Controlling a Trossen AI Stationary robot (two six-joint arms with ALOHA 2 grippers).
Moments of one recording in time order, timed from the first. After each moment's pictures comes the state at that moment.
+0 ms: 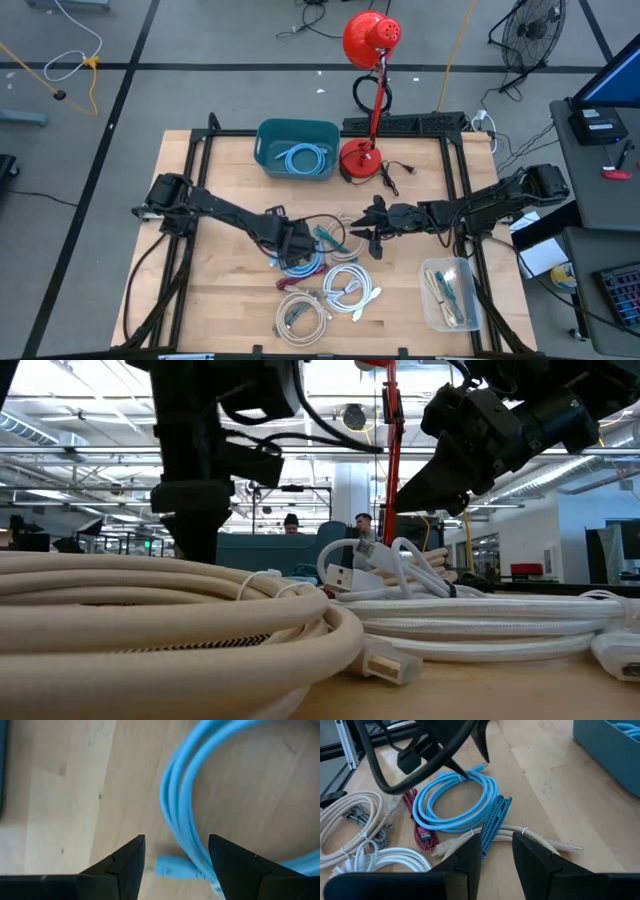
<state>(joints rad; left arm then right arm) -0.22 1.88 1.25 -0.91 -0.31 -0.50 0.12 1.36 0.50 0.39 0.14 0.31</state>
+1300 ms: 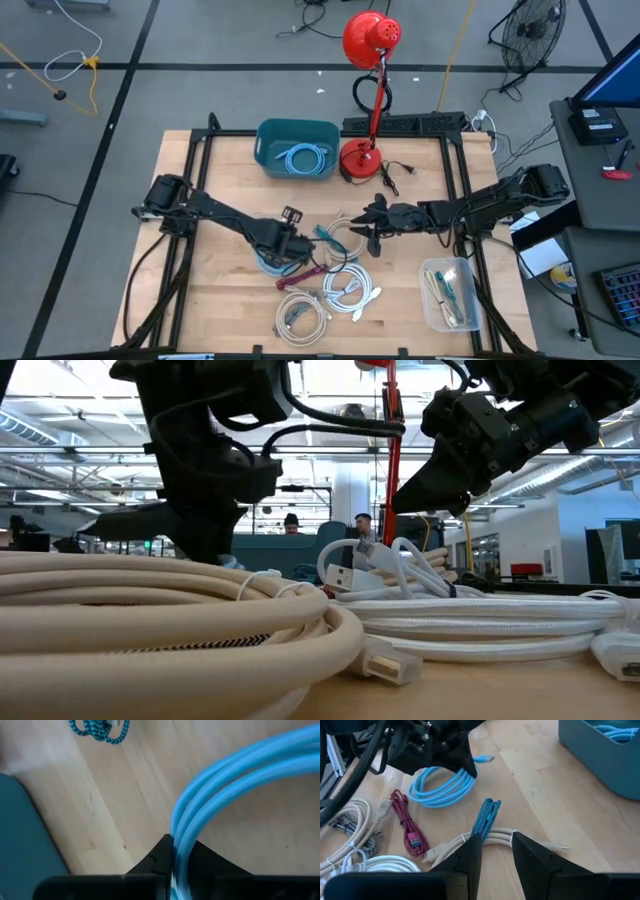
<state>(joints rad) -0.25 1.87 1.19 -0.81 -0.42 0.19 0.12 1.36 0.50 0.39 0.19 0.33</state>
